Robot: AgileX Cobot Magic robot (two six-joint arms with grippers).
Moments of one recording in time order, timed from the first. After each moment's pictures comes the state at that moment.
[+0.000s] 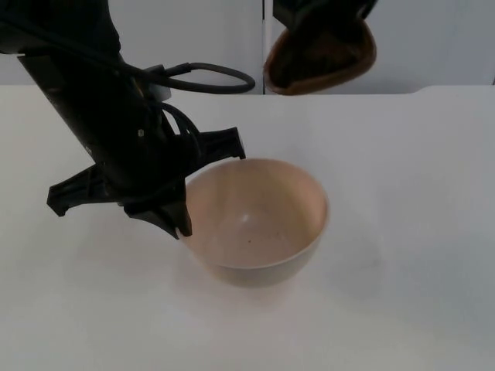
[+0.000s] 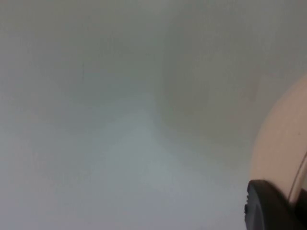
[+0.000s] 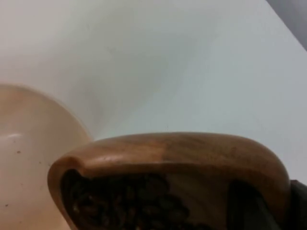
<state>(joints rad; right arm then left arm) 0.81 1.94 -1.87 -0.45 1.21 0.09 -0.46 1.82 -1.06 -0.27 0.67 -0.44</state>
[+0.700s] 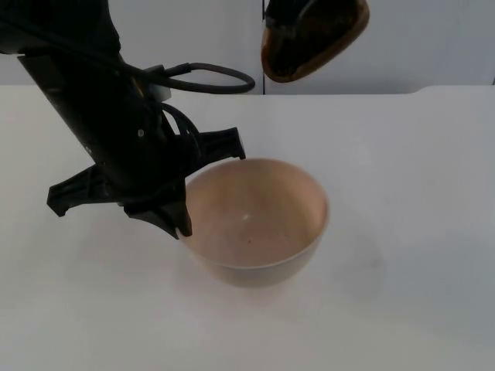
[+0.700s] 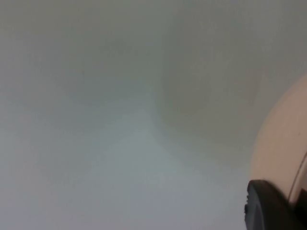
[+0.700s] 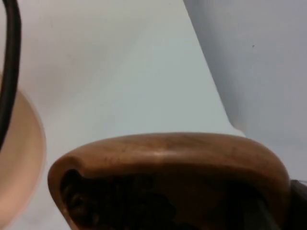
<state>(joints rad) 0.95 1.94 -1.87 -0.74 1.22 -0.04 -0.46 1.82 -1.06 -0.27 0.67 -0.44</state>
